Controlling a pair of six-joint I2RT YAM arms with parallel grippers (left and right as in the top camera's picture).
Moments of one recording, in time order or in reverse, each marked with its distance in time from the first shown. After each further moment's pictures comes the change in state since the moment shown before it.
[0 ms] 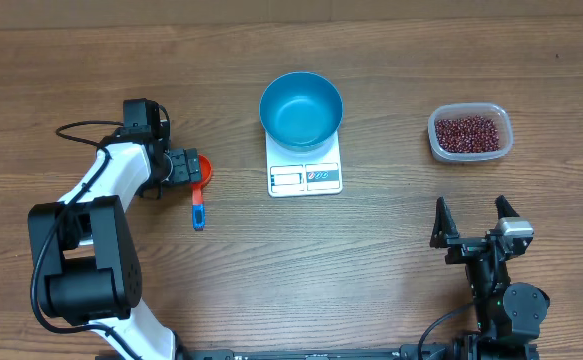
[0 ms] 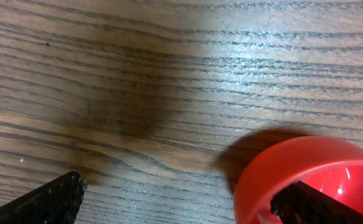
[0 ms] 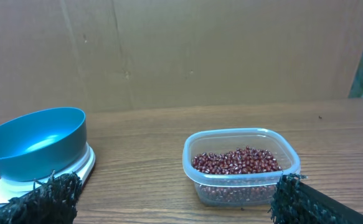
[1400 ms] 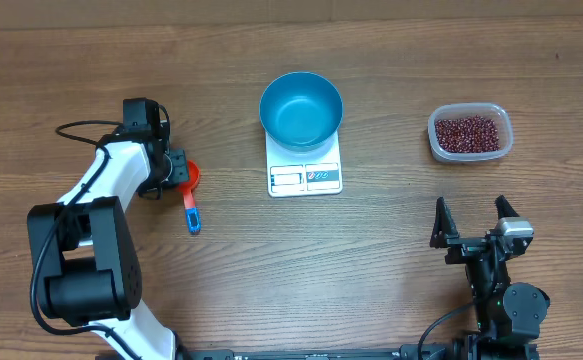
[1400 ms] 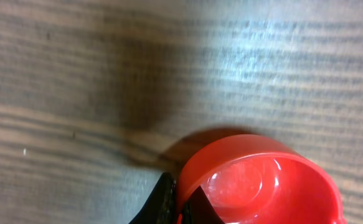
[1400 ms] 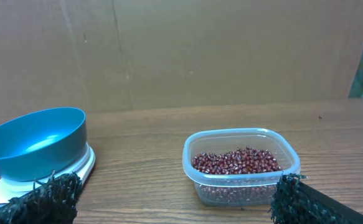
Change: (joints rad) left arm 0.000 -0.006 0.011 -0.043 0.000 0.003; right arm 0.000 0.000 0.000 0.000 0.000 0.000
